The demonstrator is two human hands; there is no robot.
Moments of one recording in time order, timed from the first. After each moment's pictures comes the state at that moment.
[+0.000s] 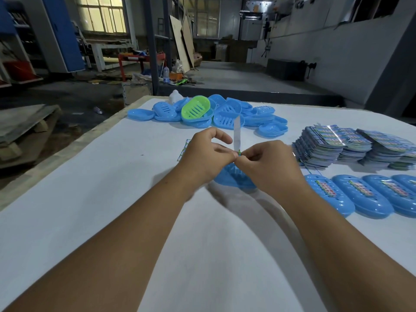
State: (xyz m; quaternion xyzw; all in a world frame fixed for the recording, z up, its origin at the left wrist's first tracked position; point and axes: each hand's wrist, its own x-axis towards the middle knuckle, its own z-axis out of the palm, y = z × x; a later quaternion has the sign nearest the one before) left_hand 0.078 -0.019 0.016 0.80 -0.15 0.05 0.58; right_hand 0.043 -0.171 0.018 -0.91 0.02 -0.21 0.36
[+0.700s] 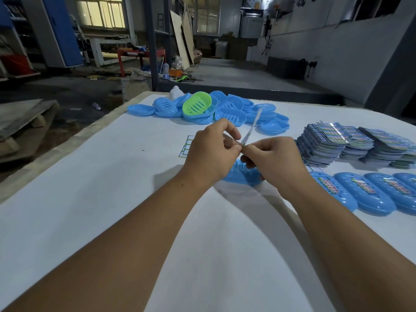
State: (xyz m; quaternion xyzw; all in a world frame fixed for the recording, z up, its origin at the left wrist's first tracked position) left_hand 0.069 -0.028 0.017 0.84 -0.17 0.20 0.48; right_hand 0.044 -0.171 0.022 -0.84 0.03 -0.16 0.51
